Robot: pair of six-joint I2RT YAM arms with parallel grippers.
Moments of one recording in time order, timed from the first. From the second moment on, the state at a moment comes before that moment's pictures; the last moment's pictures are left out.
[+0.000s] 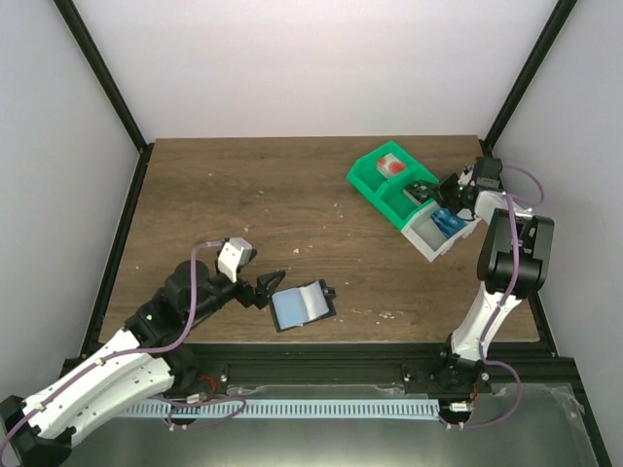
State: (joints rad) left arm -0.81 0.56 0.51 -0.22 0.04 -0.26; right arm -0.24 1.91 1.26 -0.19 -0.57 0.74
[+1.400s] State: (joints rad) left arm -0.81 0.62 0.54 -0.25 -0.10 -0.51; right arm -0.04 1.38 1.05 -0.34 -0.58 0.69
